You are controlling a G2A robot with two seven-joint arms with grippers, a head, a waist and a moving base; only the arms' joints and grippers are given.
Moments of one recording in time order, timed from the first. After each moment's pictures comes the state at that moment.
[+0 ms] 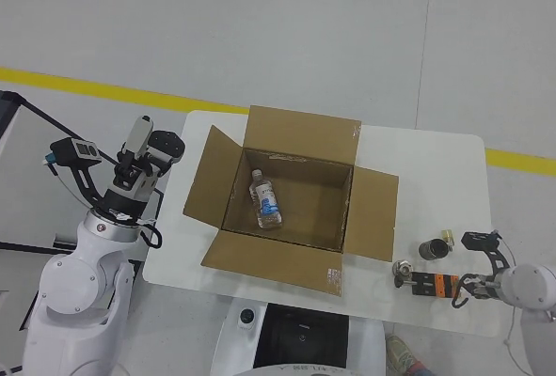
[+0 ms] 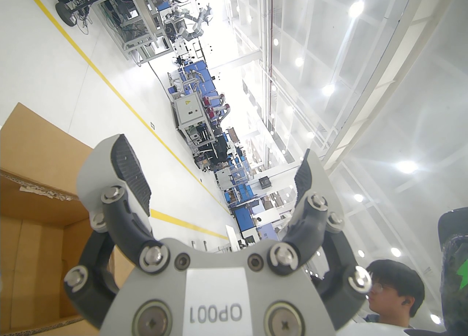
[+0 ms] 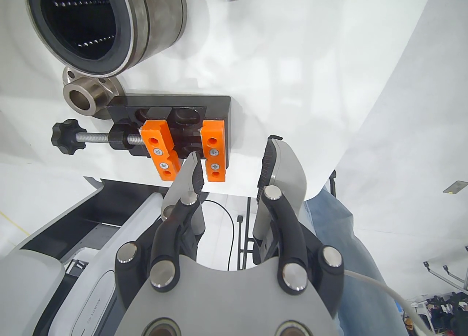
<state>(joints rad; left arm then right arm) 1.79 -1.23 -1.76 -2.30 -0.25 -0.08 -0.30 -1.71 -1.04 1.80 -1.72 -0.95 -0.08 1.41</state>
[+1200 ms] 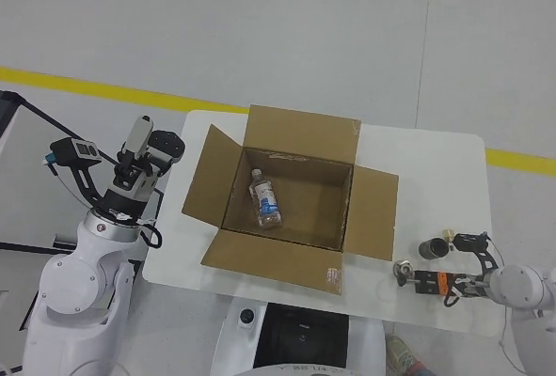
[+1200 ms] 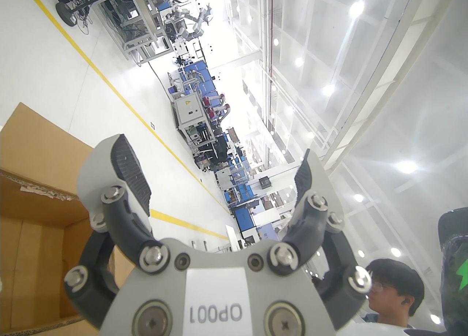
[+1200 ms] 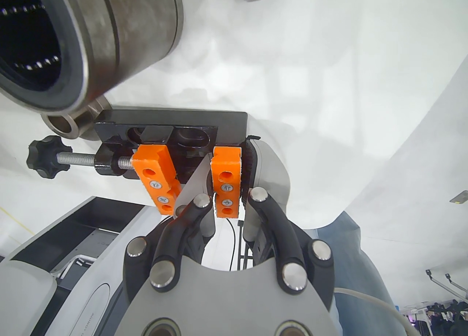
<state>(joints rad) 1.79 -1.23 -1.76 -2.30 -0.25 -0.08 -0.30 -1.69 -1.03 1.74 -1.63 -0.92 -0.10 1.31</state>
